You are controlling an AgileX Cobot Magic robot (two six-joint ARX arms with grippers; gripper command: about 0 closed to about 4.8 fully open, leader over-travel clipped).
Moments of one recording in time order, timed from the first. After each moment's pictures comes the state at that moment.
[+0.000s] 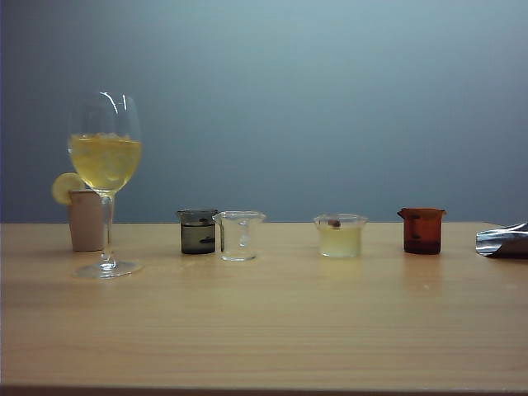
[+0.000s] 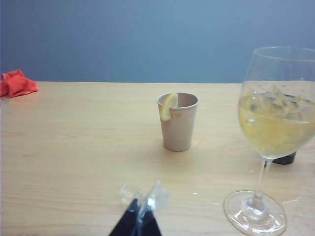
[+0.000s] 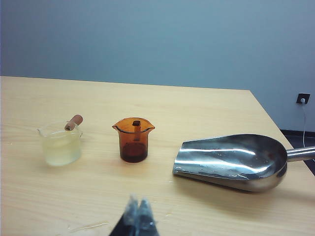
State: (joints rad) left arm -0.08 0.00 0.01 0.05 -0.11 0.05; right arm 0.06 0.00 0.00 0.05 -0.03 -0.03
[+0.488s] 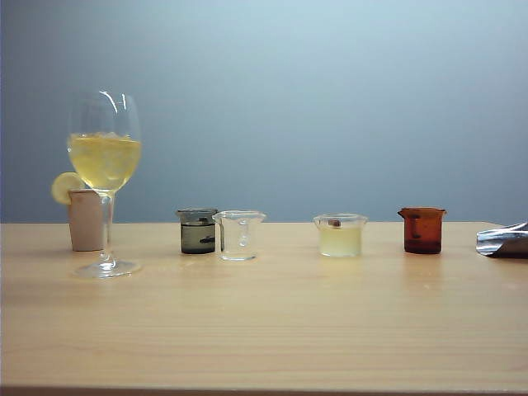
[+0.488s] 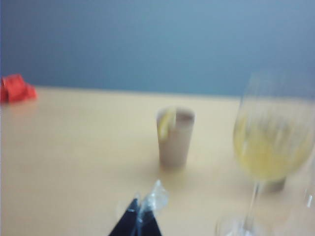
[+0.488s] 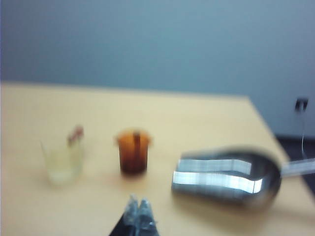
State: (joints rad) left arm -0.08 0.00 0.07 0.05 -0.12 0.01; right arm 0.06 0.00 0.10 0.00 -0.02 -0.03
